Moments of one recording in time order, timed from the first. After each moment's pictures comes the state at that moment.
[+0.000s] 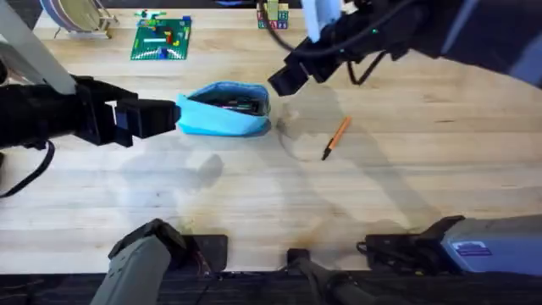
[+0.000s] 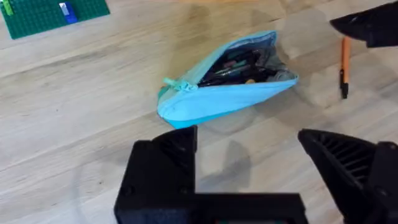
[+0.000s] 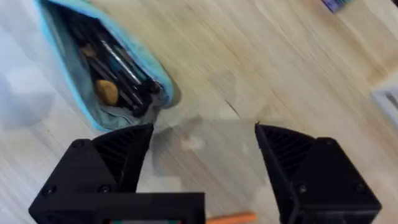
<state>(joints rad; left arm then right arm) 0.60 0.98 1.05 -1.24 0.77 0.74 0.53 1.57 1.30 -0.62 -0.13 -0.21</state>
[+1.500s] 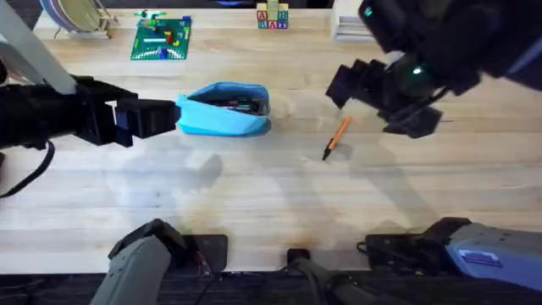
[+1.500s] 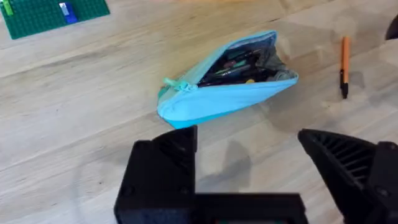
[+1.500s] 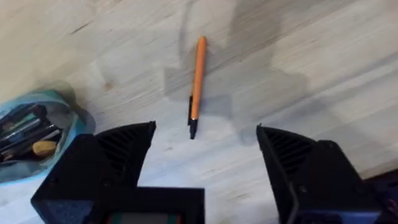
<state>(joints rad) 0.60 0.98 1.05 -1.24 0.77 0.74 0.53 1.39 1.22 -1.19 0.21 1.08</state>
